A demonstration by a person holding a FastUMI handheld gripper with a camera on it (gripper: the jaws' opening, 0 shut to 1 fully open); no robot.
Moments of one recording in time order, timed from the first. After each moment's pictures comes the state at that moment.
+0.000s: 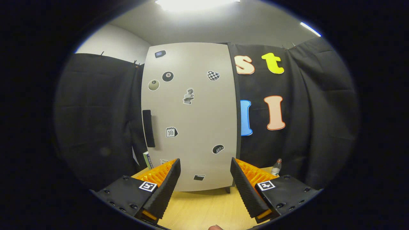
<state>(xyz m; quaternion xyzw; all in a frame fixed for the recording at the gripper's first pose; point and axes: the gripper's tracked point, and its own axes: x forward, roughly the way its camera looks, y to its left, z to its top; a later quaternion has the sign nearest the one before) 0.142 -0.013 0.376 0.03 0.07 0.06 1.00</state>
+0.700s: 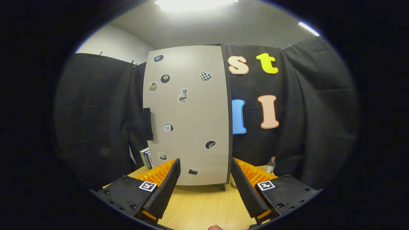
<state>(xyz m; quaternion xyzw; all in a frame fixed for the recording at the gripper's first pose) 0.130 -0.018 0.364 0.03 0.07 0.06 1.00</state>
